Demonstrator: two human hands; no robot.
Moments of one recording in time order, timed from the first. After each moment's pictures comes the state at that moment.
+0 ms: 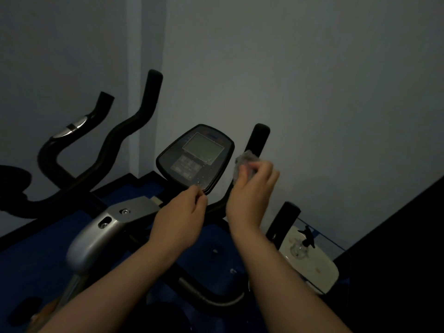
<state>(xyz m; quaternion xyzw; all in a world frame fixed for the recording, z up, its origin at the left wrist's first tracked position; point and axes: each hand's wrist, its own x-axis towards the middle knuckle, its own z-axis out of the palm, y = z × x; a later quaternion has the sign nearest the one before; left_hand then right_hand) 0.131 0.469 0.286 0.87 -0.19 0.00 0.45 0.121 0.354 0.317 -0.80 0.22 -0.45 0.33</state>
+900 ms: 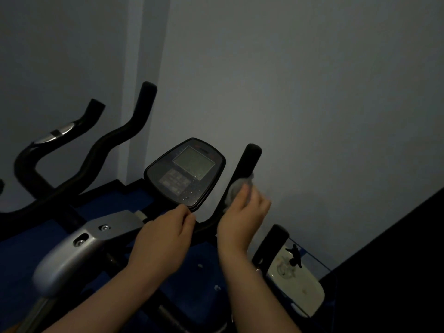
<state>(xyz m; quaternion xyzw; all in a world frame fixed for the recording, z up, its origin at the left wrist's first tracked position) 0.128 0.470 0.286 0.88 -0.18 0.04 0.43 0.126 0.349 0.314 -0.72 0.26 -0.45 0.46</state>
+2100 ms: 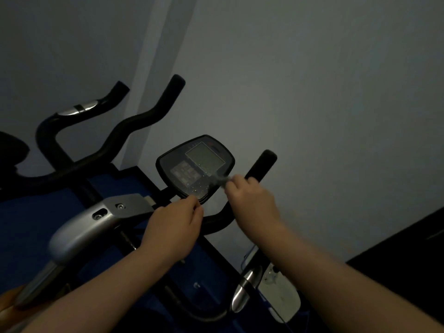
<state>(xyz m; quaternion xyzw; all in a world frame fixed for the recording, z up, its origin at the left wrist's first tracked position) 0.124 0.476 0.287 0.87 -0.17 0.06 0.46 0.126 0.316 0.356 -0.94 -0.09 -0.20 -0.27</state>
